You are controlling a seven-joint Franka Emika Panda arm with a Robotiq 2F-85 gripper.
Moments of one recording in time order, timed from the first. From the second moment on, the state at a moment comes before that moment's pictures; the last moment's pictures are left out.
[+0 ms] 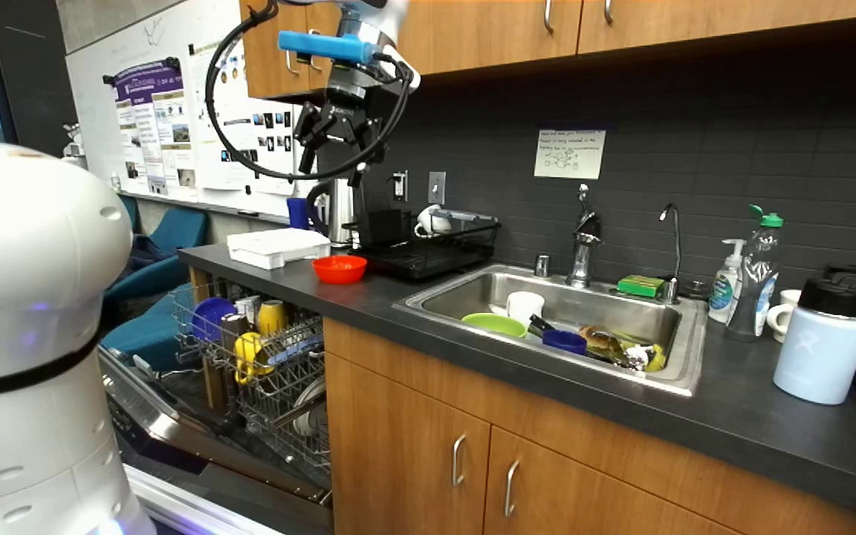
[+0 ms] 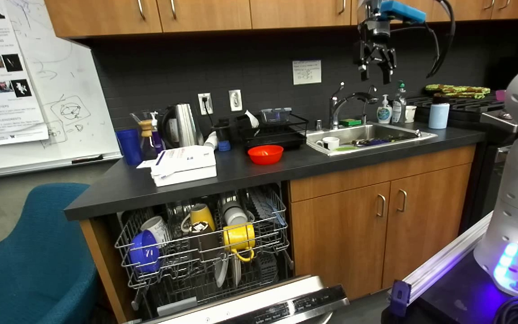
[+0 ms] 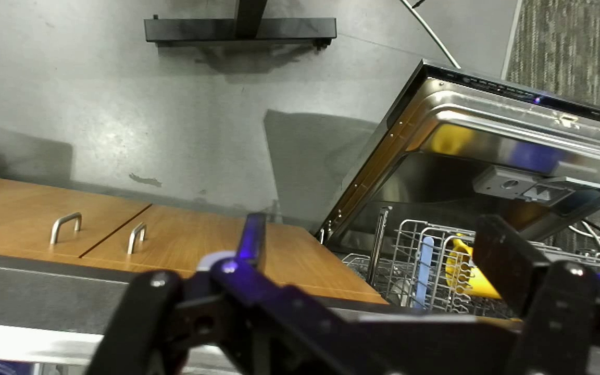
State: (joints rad) arm -0.03 -0.35 -0.20 -2.19 0.08 1.56 -0.15
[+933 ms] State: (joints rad) arm 0.04 -0.35 -0.04 -2.18 0.08 1.70 -0.16
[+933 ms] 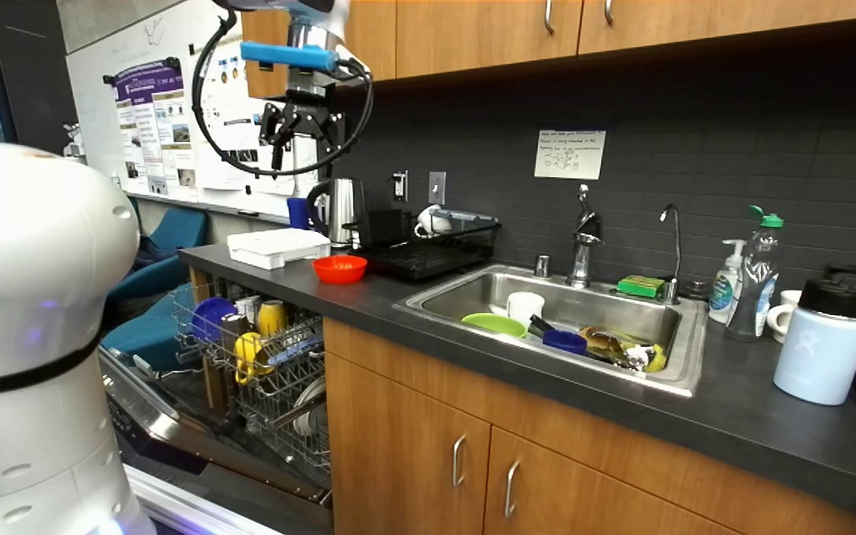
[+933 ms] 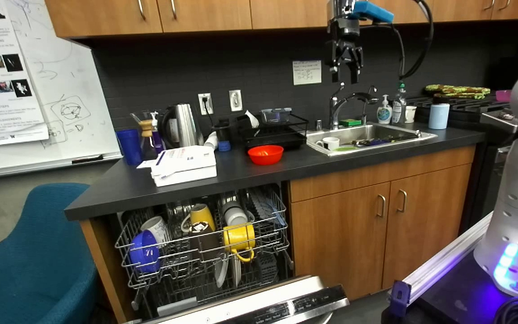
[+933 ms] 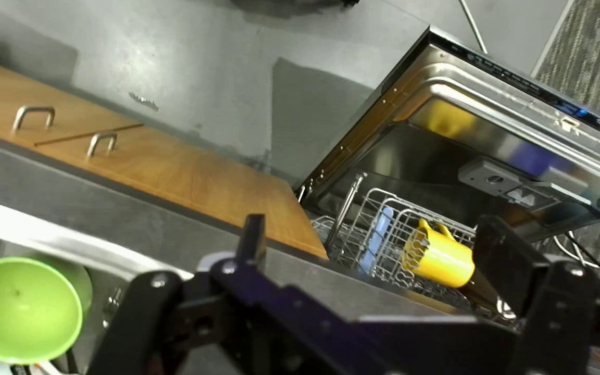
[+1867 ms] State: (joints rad) arm 0.23 -0.25 0.12 -2.12 0.11 2.10 -0.42
